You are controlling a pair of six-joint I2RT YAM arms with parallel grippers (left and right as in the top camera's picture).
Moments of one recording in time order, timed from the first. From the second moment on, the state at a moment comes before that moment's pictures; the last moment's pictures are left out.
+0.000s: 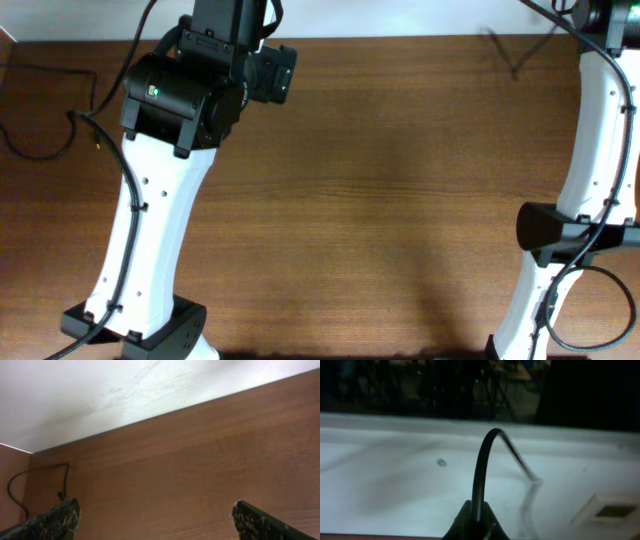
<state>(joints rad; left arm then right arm) -0.39 1.77 2.34 -1.32 -0.35 0.05 -0.09 2.24 2.82 -0.81 -0.05 -0.09</state>
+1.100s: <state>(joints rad) -0.39 1.77 2.34 -1.35 -0.37 0.05 -0.15 2.54 2.29 -0.75 -0.17 -0.12</state>
